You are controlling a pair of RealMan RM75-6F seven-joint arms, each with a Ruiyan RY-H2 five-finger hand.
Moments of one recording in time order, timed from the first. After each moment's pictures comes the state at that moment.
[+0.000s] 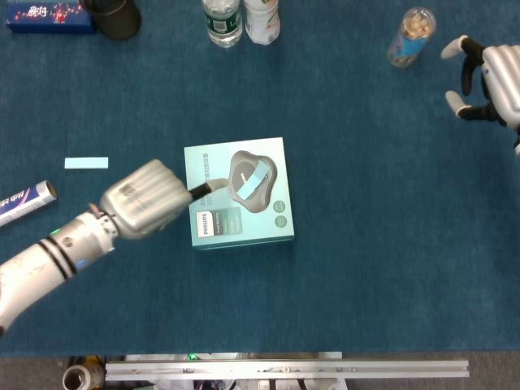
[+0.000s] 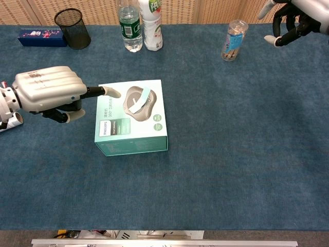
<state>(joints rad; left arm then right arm) -0.67 -1.10 -0.02 -1.79 1.71 0.80 0.15 0.67 -1.19 0.22 -1.72 -0.92 1.05 -0.25</state>
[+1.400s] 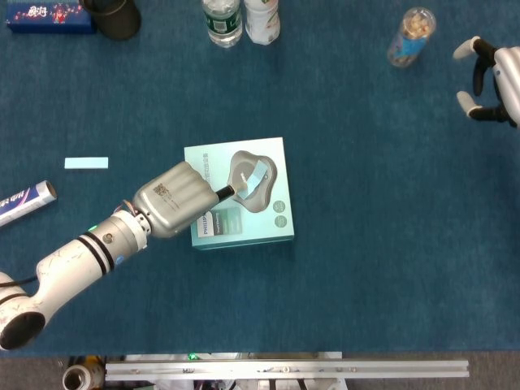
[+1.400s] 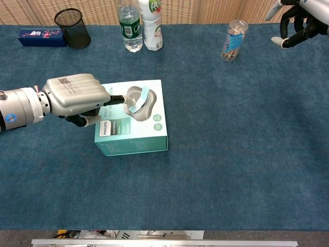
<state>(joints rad) -0.79 -1.17 -0.01 -1.87 1.35 0.71 0.49 0.63 -1.20 0.22 -1.69 -0.95 1.04 -0.23</state>
